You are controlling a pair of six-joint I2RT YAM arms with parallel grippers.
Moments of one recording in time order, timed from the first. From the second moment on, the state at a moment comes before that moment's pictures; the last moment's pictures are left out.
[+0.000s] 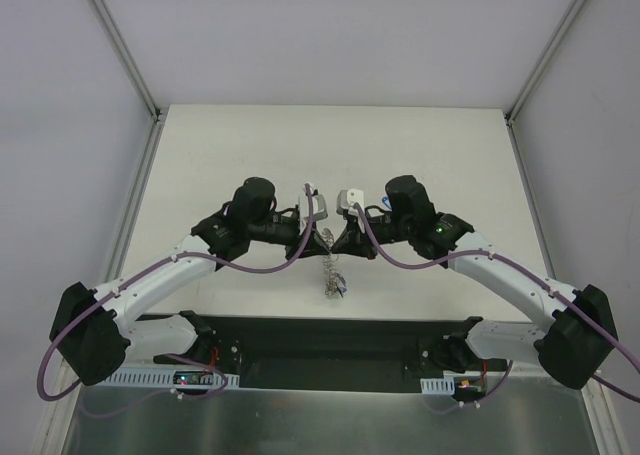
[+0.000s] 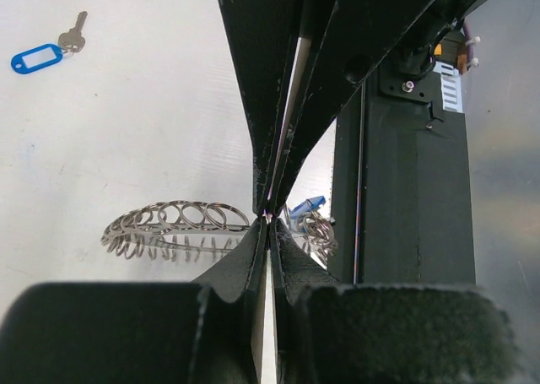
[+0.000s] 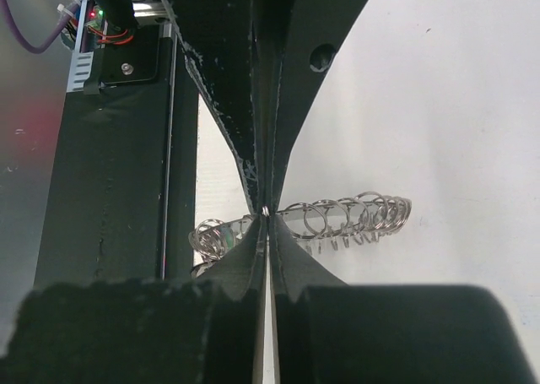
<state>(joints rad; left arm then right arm) -0.71 1.15 0.82 -0.16 0.79 0.13 0.74 1.20 0.89 -0.27 -0.77 -0.35</state>
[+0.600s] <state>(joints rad) -0.71 0.89 0.60 0.16 0.54 0.02 0.74 1.09 0.77 -0.11 -0.67 -0.26</state>
